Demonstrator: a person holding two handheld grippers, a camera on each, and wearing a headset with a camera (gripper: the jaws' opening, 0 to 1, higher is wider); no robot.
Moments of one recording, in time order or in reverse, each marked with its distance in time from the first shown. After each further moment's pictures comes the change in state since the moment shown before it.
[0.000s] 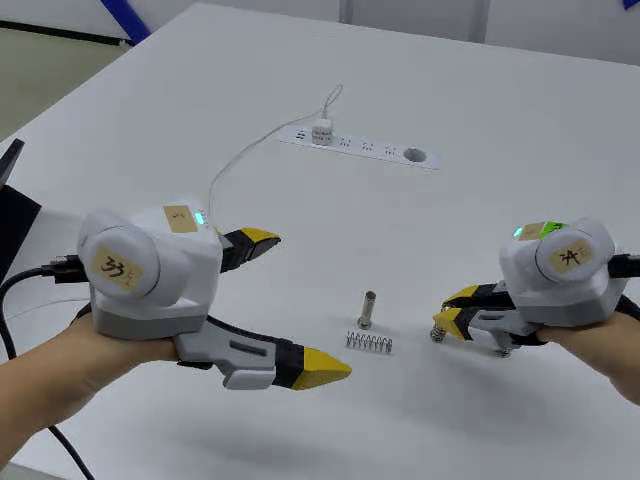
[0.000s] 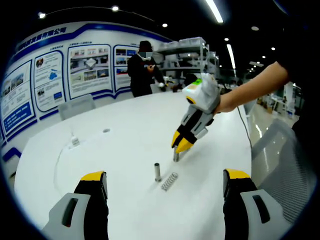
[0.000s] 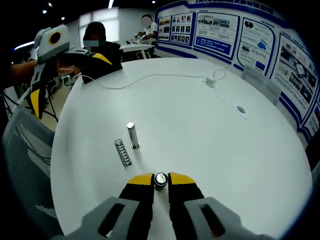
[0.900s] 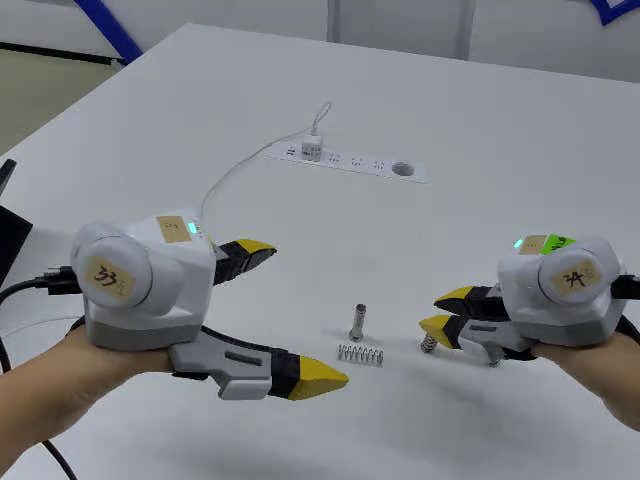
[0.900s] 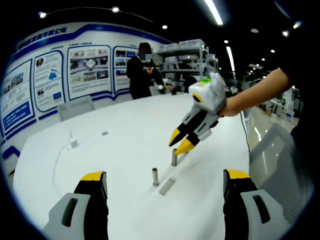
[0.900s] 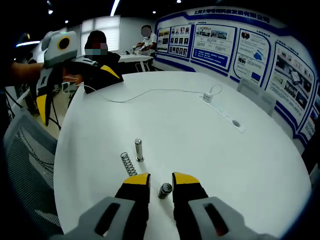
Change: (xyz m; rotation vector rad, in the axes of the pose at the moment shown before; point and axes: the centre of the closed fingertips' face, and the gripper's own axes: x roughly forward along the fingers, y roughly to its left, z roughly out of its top) left arm -0.001 -0.002 0.012 -0.028 -0.033 -0.010; right arm -0.018 0.011 0.026 -0.030 -0.119 -0.038
